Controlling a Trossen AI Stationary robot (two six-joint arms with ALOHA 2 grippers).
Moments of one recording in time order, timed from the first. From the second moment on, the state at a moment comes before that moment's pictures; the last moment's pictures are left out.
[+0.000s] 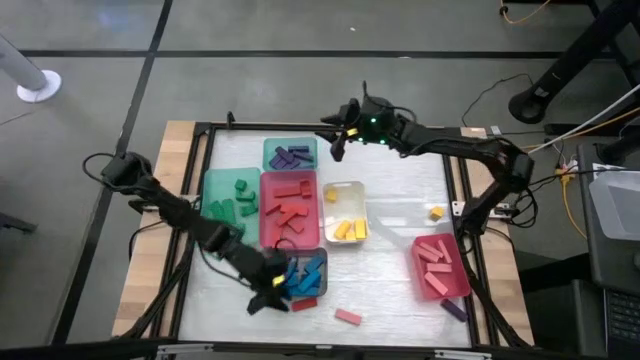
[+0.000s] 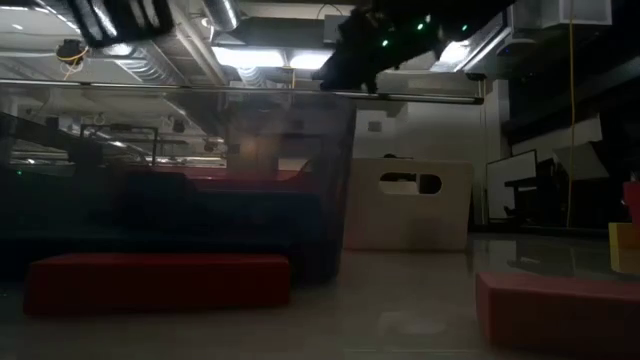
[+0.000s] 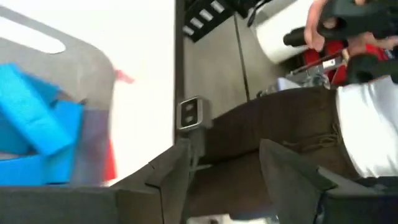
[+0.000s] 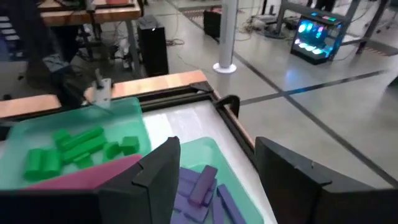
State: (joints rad) left arm -0.54 1.46 0.86 0.14 0.12 -0.88; right arm -0.43 1.64 1.28 0.11 -0.13 -0.03
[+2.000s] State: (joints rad) left arm -0.78 1.97 1.37 -0.33 -0.54 -1.00; right arm -0.42 1.51 1.28 -0.24 -0.25 -0.02
